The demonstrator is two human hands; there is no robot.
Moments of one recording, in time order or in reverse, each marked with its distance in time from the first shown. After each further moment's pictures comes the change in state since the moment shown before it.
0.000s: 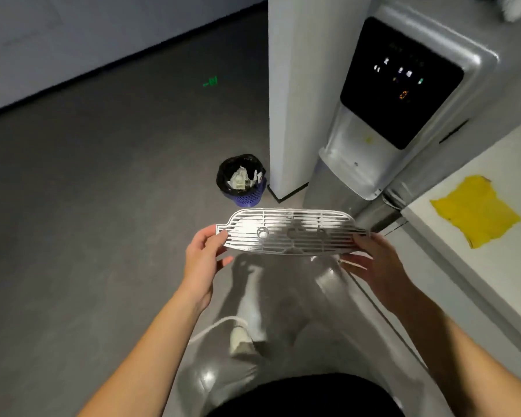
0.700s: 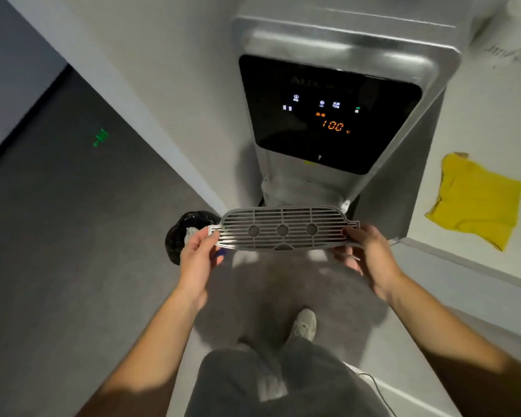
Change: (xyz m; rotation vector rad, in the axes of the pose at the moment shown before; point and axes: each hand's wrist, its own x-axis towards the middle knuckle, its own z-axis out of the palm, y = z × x) left_hand 0.308 0.090 0.186 0.321 -0.323 -0.092; right_hand 0.206 -0.039 0.005 0.332 0.447 0.011
